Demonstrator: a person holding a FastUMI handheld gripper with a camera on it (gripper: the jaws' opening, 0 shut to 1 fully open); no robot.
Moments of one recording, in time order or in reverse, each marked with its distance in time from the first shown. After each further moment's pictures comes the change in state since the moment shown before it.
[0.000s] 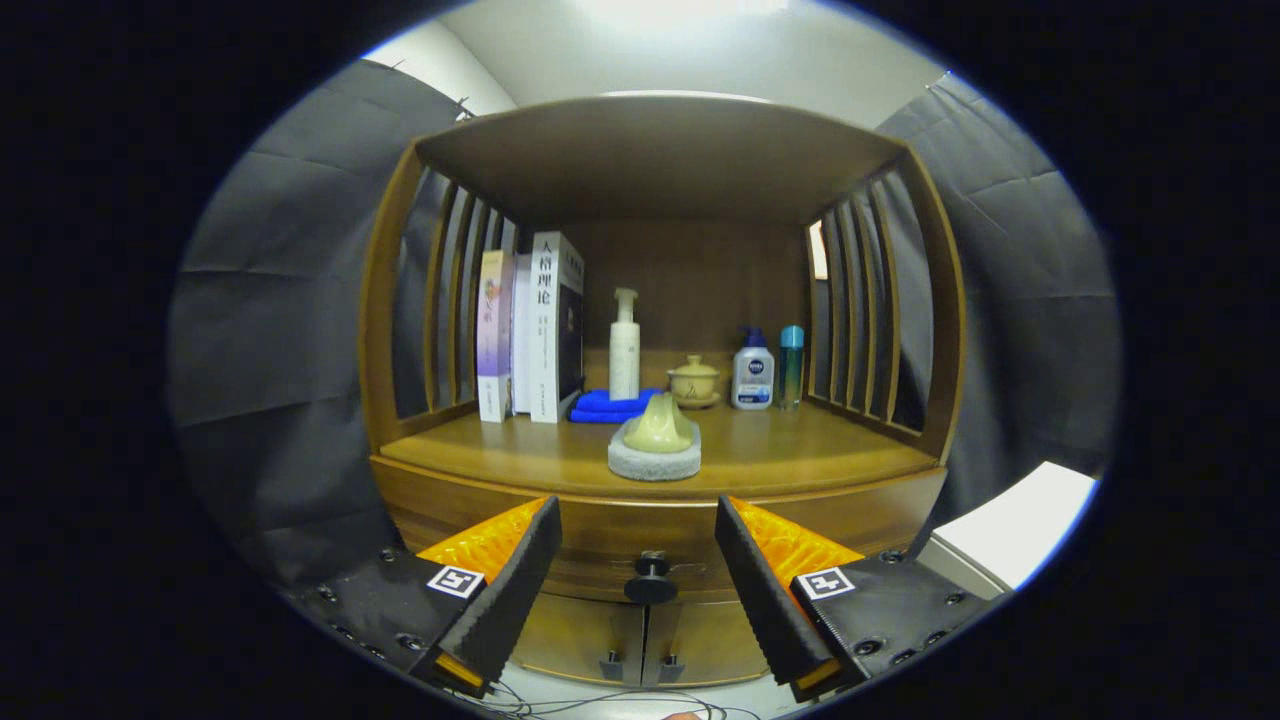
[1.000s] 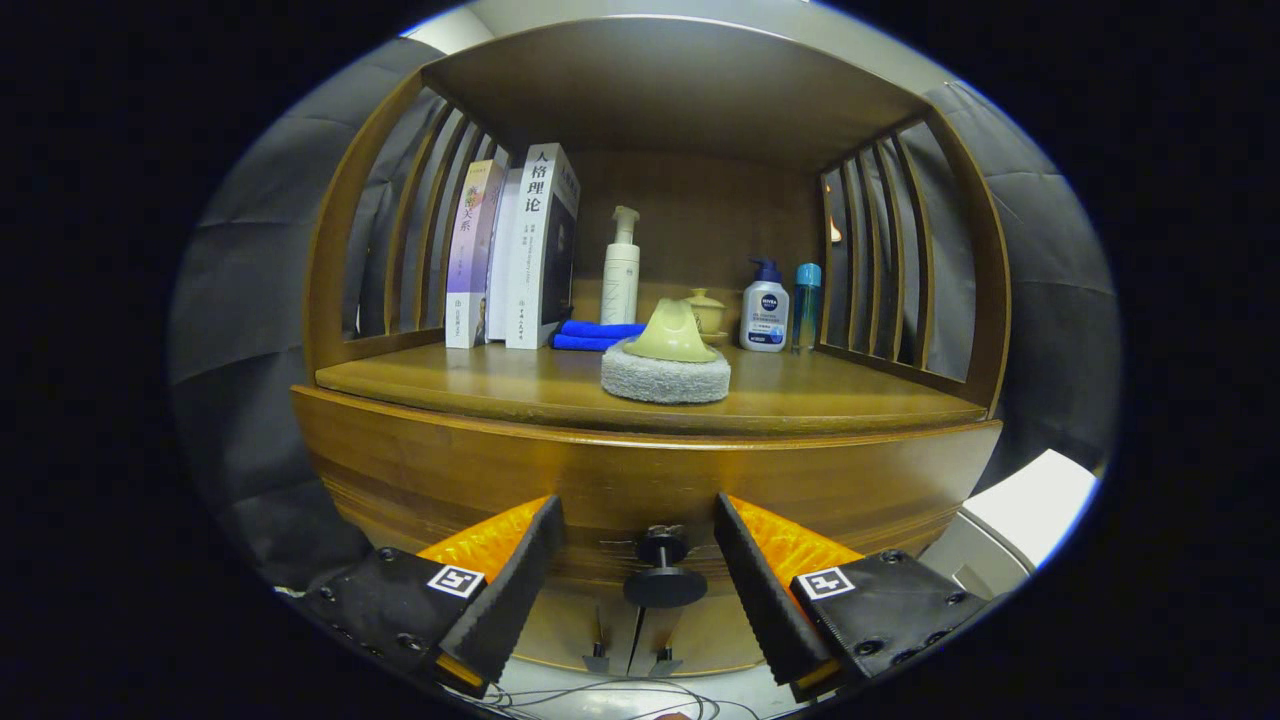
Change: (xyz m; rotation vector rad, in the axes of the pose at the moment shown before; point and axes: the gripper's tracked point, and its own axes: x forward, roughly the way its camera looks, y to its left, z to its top) arm 0.075 0.006 -0.083 -0.040 0.140 -0.057
